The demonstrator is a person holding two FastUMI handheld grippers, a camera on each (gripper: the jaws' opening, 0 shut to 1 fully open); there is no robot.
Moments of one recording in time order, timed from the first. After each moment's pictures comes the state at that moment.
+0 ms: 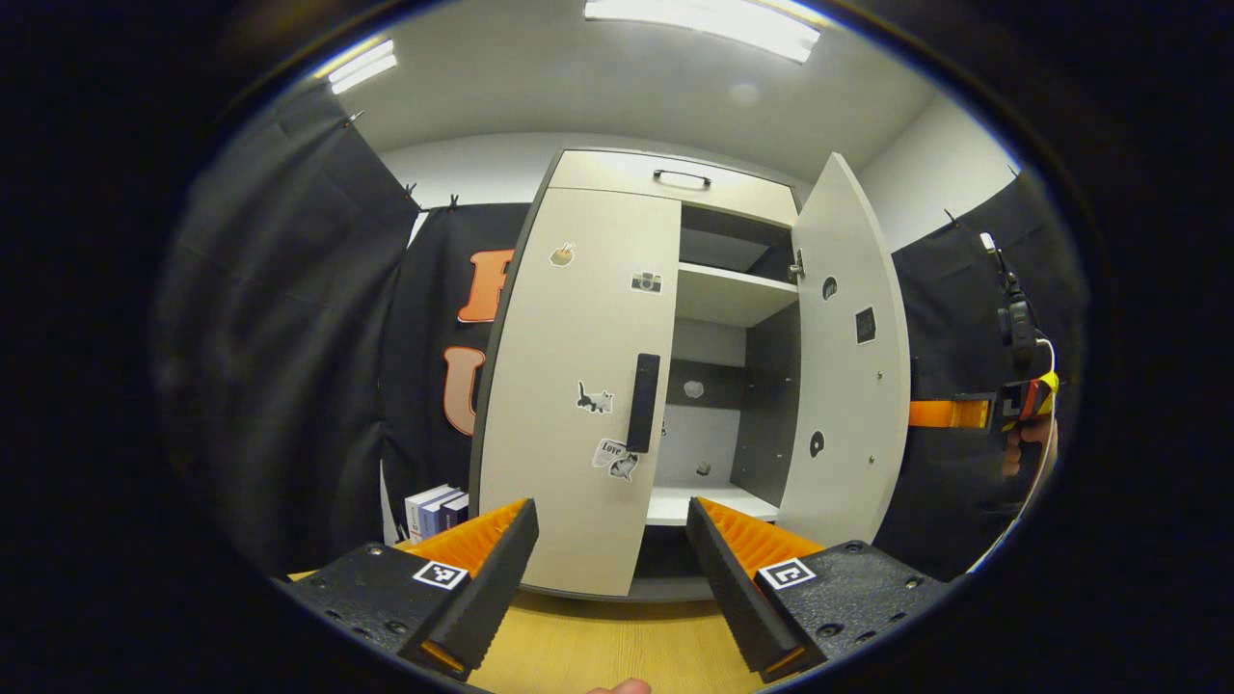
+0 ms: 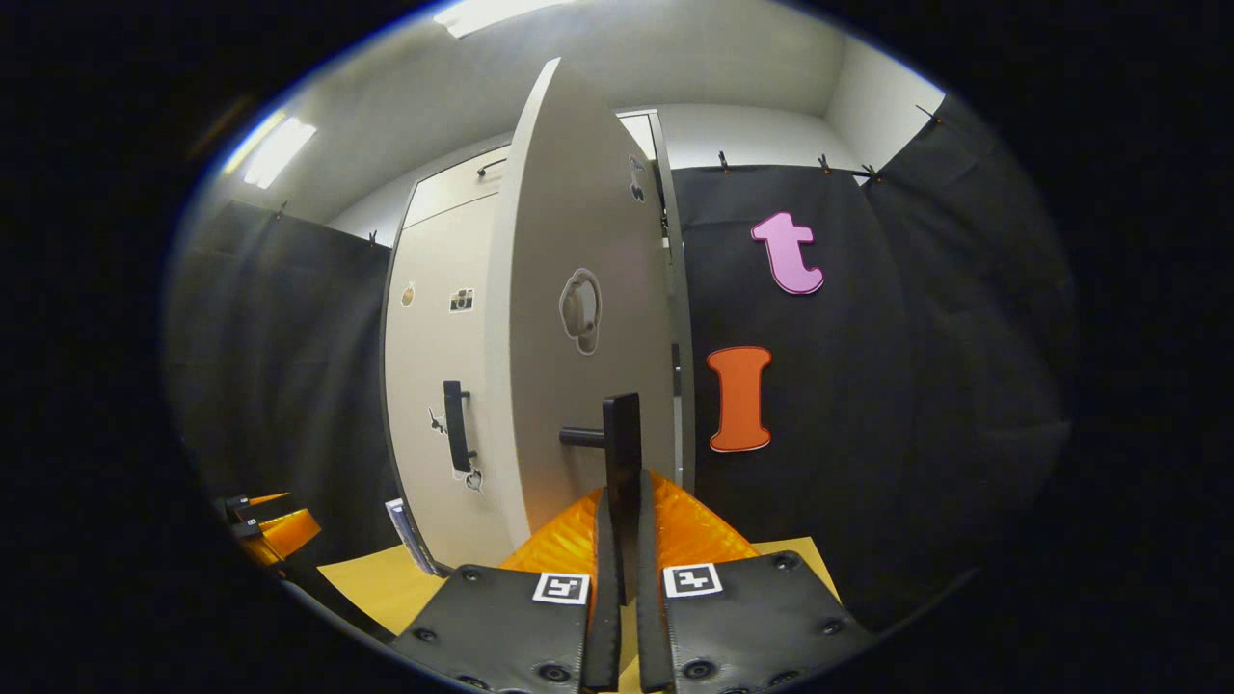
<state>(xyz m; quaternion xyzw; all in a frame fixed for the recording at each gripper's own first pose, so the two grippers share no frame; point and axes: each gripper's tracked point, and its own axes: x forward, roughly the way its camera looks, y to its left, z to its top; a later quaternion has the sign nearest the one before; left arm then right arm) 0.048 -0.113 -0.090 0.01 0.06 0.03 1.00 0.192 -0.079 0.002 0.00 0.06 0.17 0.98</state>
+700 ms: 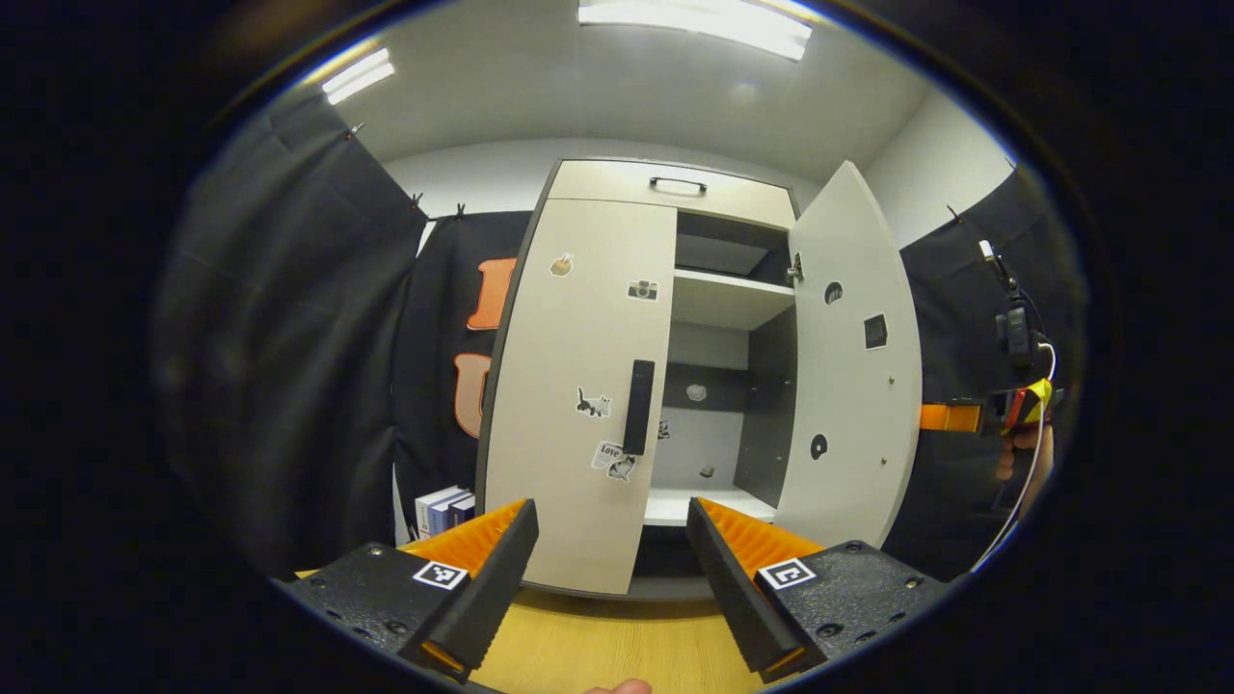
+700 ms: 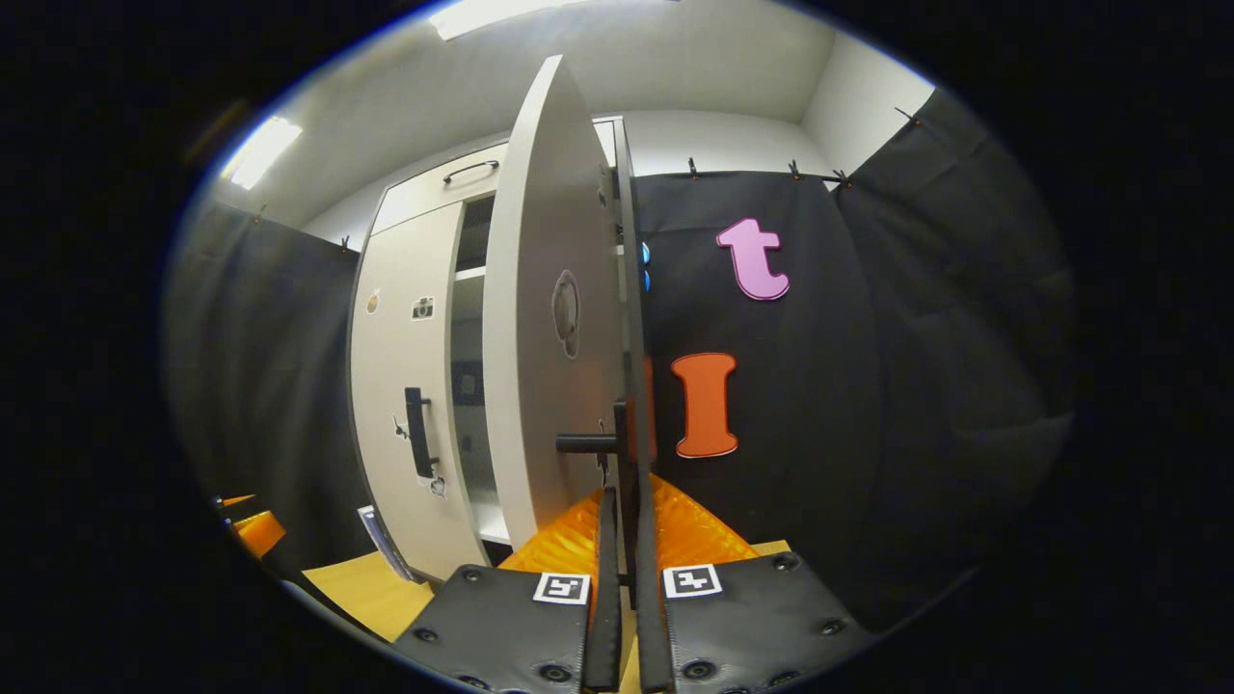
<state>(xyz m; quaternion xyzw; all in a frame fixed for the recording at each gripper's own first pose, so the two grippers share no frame) 0.032 -0.131 -0.080 0.02 0.05 0.06 1.00 0.195 -0.123 0.009 0.00 0.04 0.11 0.99</state>
